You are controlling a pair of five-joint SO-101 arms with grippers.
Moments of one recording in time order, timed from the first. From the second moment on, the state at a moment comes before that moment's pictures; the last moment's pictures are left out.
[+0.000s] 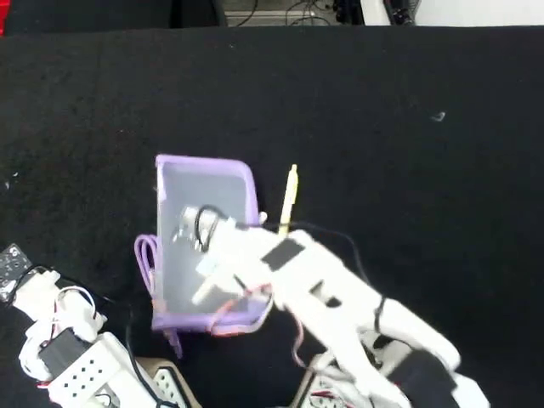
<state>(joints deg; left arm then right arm) -50.5 -104.0 96.1 72.7 -0.4 -37.0 -20.0 56.5 46.5 31.3</state>
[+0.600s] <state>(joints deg) -50.5 -104.0 96.1 72.7 -0.4 -41.8 -28.4 45.6 54.8 27.6</state>
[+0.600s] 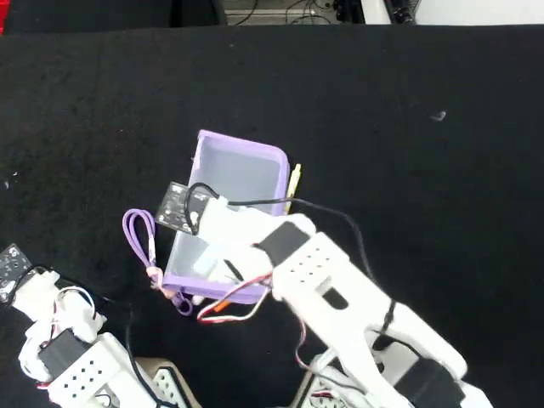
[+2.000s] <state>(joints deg) -50.5 -104.0 96.1 72.7 -0.4 -54.4 34.2 -10.4 56.0 -15.6</state>
